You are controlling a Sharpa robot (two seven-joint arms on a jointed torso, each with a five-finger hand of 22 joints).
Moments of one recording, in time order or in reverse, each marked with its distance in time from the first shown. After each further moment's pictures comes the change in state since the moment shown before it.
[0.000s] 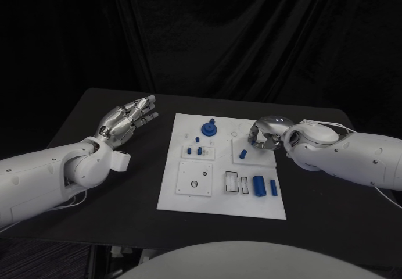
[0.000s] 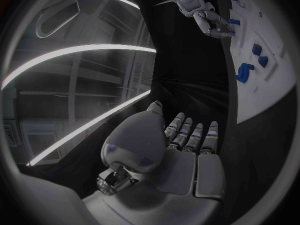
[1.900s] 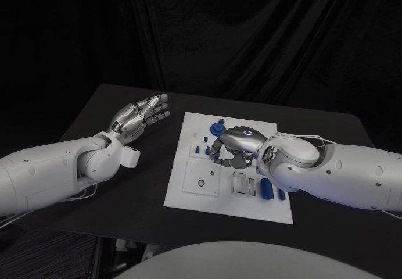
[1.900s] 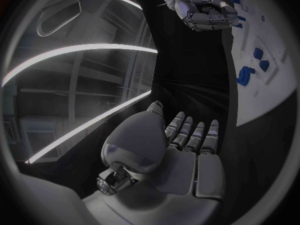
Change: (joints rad) left arm 0.000 0.000 0.000 0.005 0.001 0.019 0.000; left_hand 0.008 0.000 0.006 0.000 0.008 0.018 0.003 0.004 0.003 0.012 0.012 0.031 0.003 0.011 0.025 0.037 0.004 -0.032 0.025 0.003 0.027 0.012; right arm 0.021 0.077 0.002 0.324 -0.029 -0.023 -0.013; right_hand -0.006 0.004 -0.003 -0.008 0.000 0.013 -0.007 0.011 0.032 0.018 0.000 -0.001 0.000 0.000 -0.014 0.001 0.000 0.000 0.014 -0.014 0.027 0.000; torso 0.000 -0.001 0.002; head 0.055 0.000
